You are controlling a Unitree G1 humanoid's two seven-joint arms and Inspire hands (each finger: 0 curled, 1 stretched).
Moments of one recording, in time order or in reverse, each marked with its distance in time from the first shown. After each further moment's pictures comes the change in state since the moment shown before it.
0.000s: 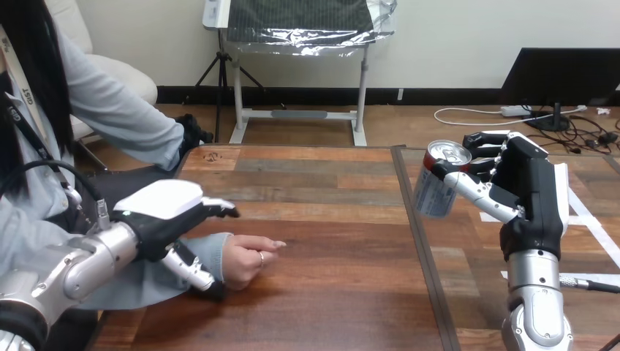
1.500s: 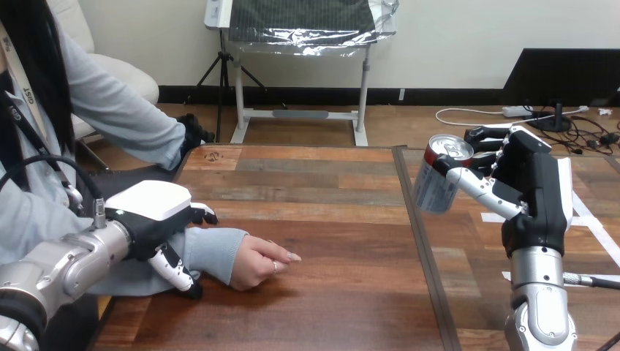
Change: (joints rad) left arm -0.058 0.014 -0.119 0.065 0.053 0.079 0.080; right arm 0.022 0.001 0.000 -0.072 0.021 0.029 0.026
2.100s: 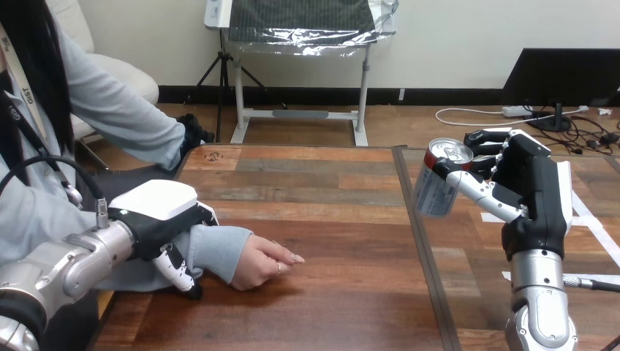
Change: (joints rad) left arm 0.000 0.000 0.000 0.000 -0.030 -0.044 0.002; right arm 0.007 0.000 0.000 0.000 0.000 0.001 0.006
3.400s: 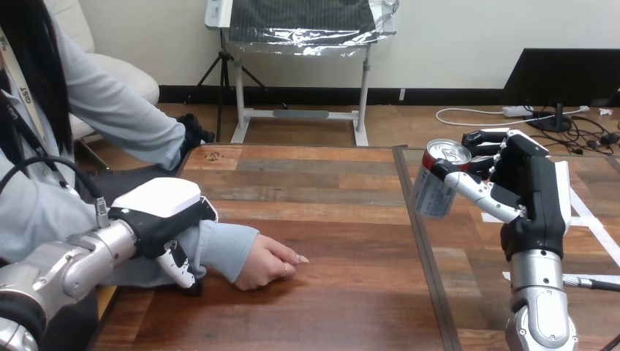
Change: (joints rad) left arm 0.006 0.000 0.000 0.000 -0.065 -0.054 -0.003; right arm 0.000 0.000 0.000 0.000 -0.002 0.000 0.010
